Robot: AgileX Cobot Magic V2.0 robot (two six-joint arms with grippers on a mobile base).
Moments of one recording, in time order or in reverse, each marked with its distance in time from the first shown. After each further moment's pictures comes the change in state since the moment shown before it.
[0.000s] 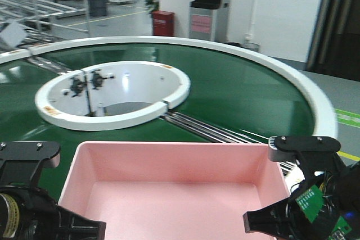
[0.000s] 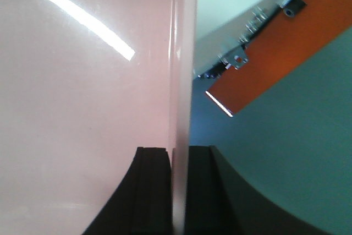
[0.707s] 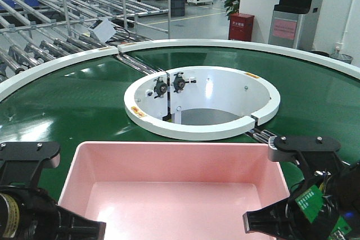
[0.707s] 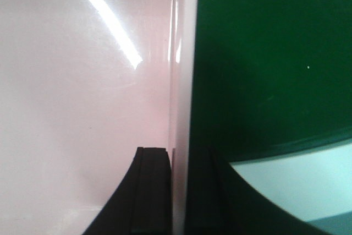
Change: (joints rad) left arm 0.000 0.000 0.000 0.000 -0.001 0.000; right arm 0.000 0.000 0.000 -0.001 0.000 0.000
